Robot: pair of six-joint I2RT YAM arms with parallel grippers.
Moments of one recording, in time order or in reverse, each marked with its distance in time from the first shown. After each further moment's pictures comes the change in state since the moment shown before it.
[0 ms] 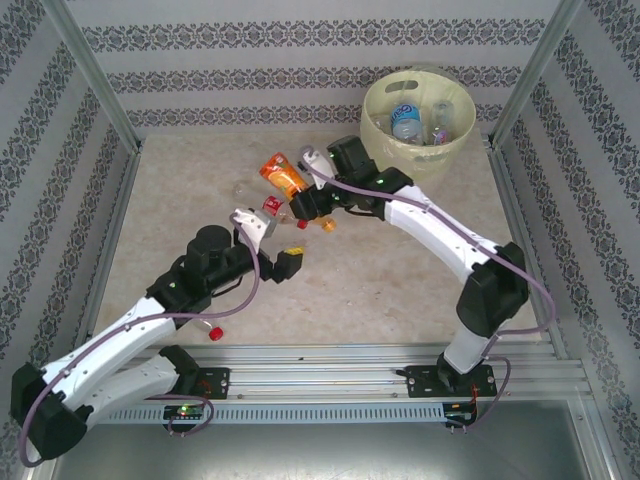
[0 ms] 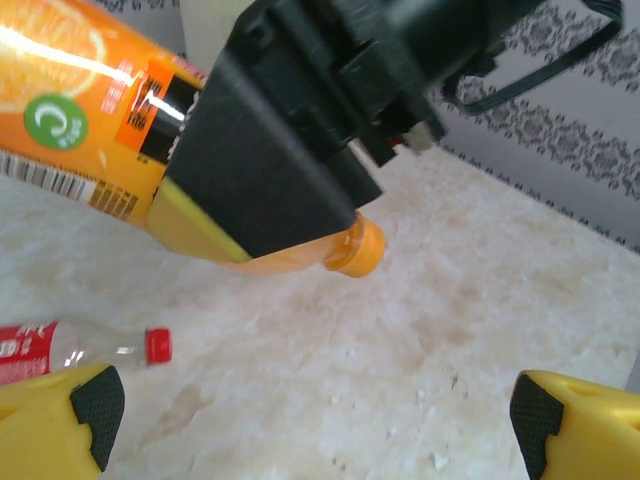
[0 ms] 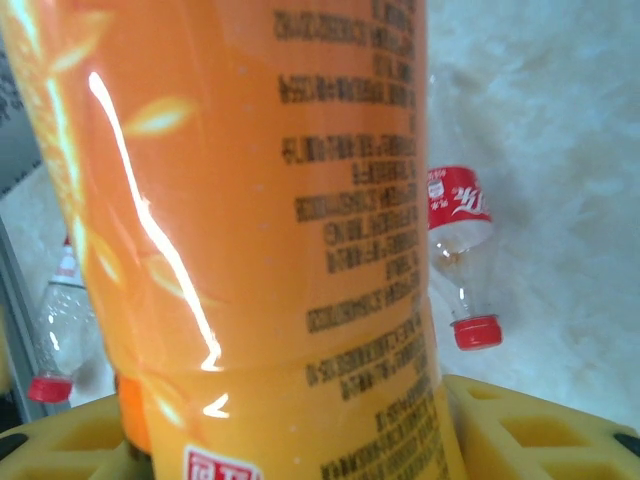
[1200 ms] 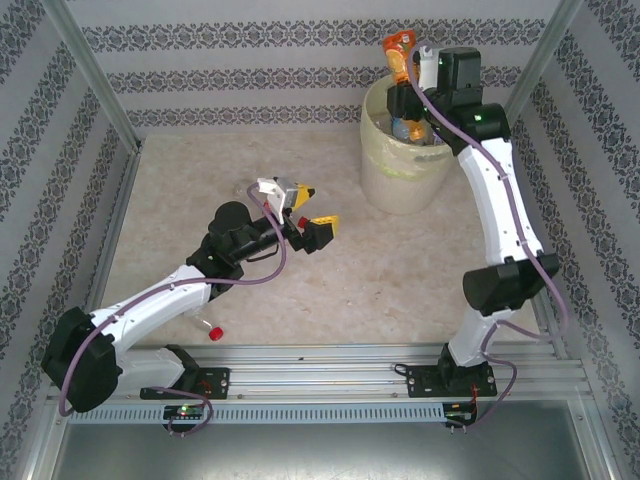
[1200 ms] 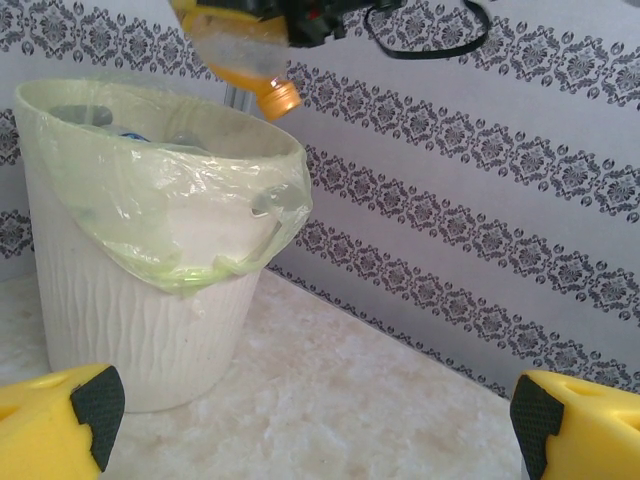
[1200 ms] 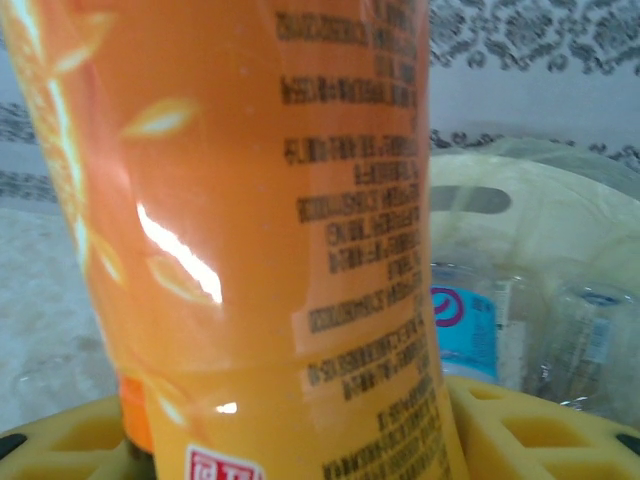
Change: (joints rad) left arm 0.006 0.305 0.092 0.531 0.218 -0.158; right arm -0.441 0.130 0.616 -0.239 0.311 0.029
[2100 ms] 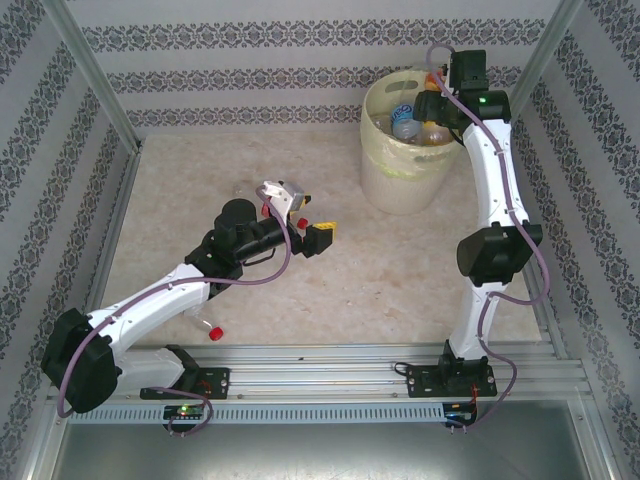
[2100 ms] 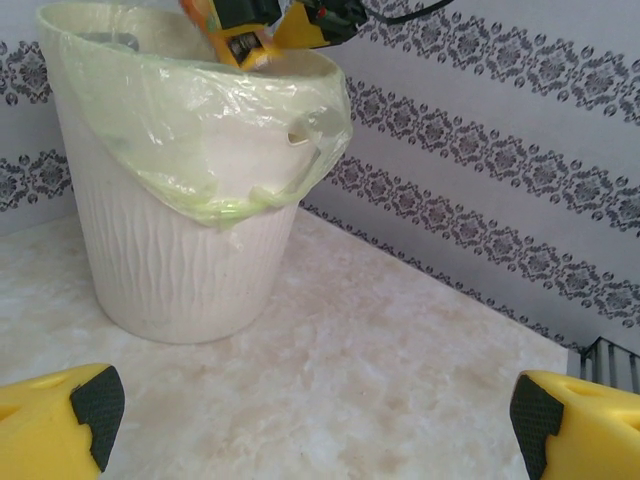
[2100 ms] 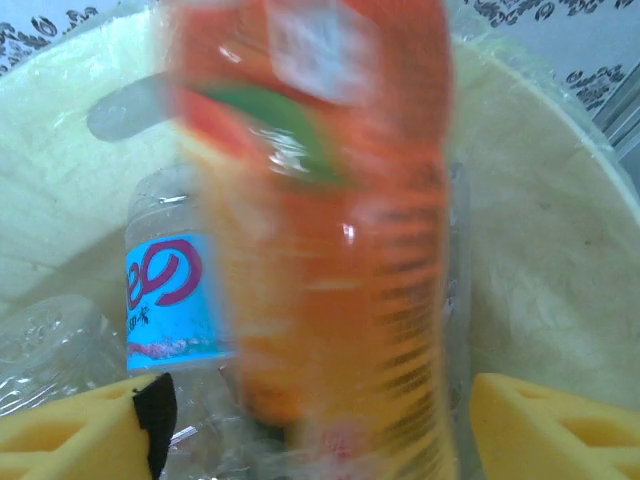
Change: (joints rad) left arm 0.000 -0.002 0.032 -0.200 -0.040 0.099; right arm -0.135 0.224 0.174 -0.193 0.136 0.119
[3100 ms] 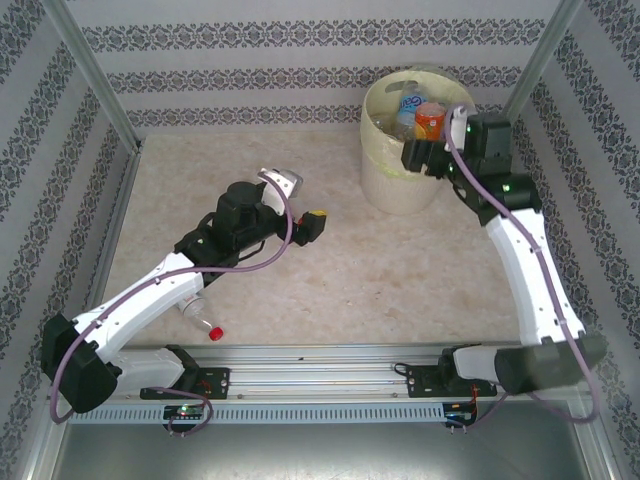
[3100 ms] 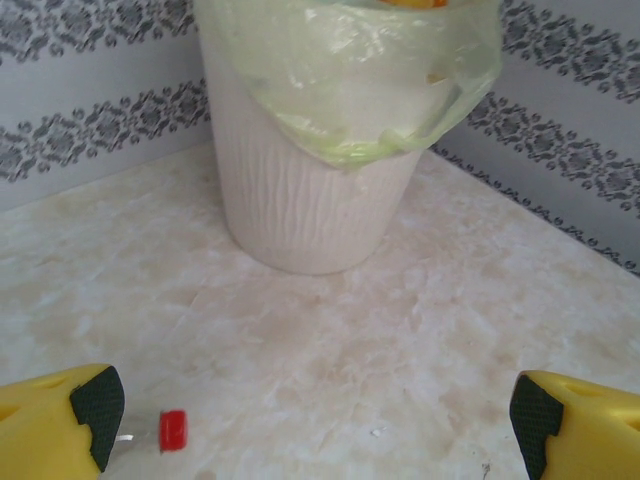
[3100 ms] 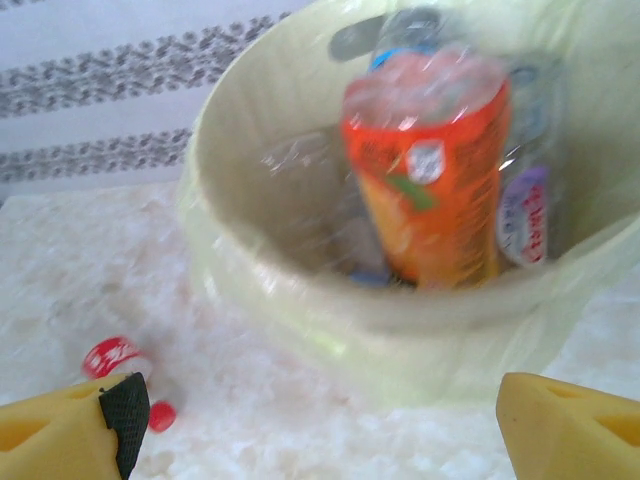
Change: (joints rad) left arm 0.000 0.000 0.210 -0.437 -0.244 0.058; right arm 0.097 -0.770 -0.895 0.329 -0.179 0.040
